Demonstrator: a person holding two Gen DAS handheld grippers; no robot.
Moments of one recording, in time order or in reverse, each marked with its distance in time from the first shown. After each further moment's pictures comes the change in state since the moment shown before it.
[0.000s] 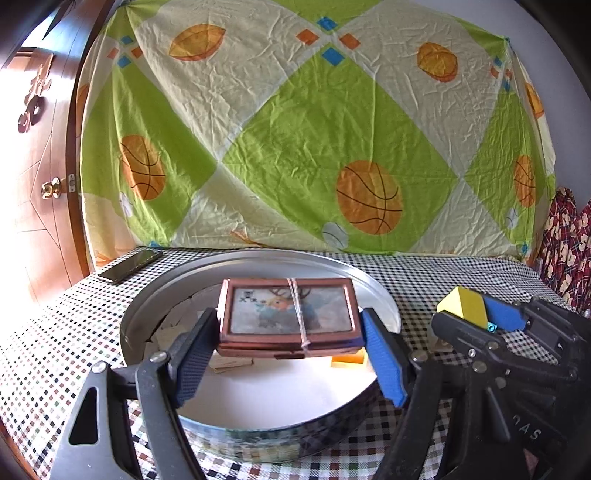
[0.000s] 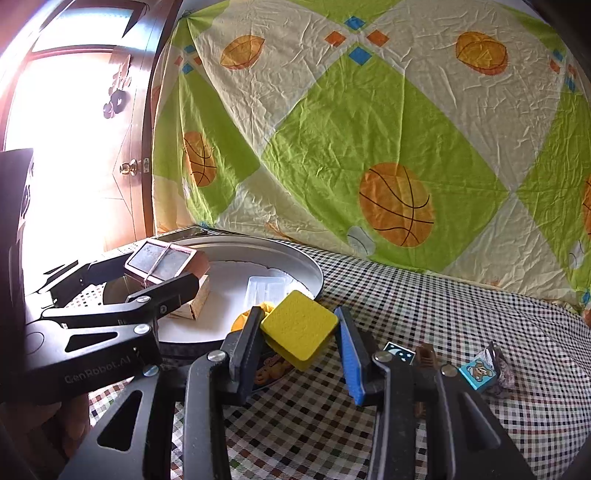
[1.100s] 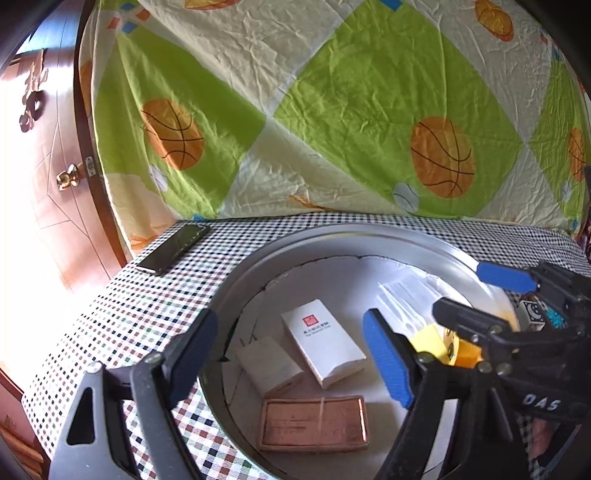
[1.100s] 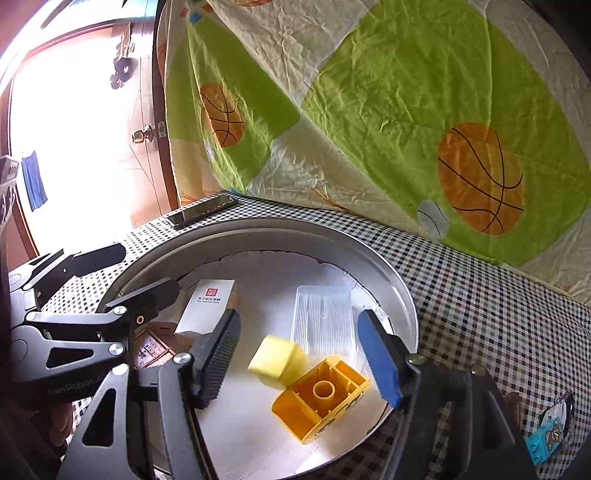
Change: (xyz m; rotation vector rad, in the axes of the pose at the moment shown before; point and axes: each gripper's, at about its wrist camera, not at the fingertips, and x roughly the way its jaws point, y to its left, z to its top) left arm 0.056 0.067 0.029 0.042 0.209 0.154; right arm 0.104 0.023 0.044 0.016 0.197 0.172
